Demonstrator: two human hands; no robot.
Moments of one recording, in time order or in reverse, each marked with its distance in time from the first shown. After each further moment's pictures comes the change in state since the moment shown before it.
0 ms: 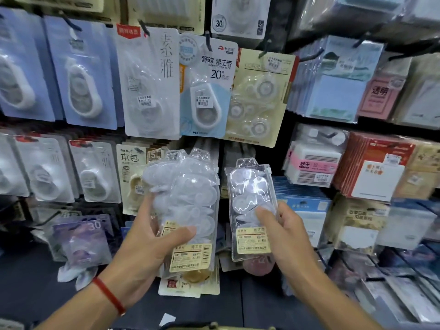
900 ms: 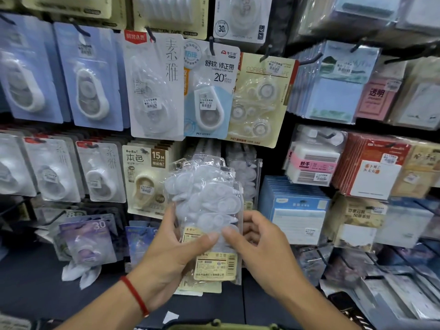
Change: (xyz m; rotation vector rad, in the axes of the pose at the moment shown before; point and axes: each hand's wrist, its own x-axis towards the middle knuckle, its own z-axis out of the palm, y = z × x) left_hand -0.009 -0.015 0.020 -0.127 -0.163 -0.093; right_hand -0.021 0.006 0.023 -0.137 -0.165 -0.189
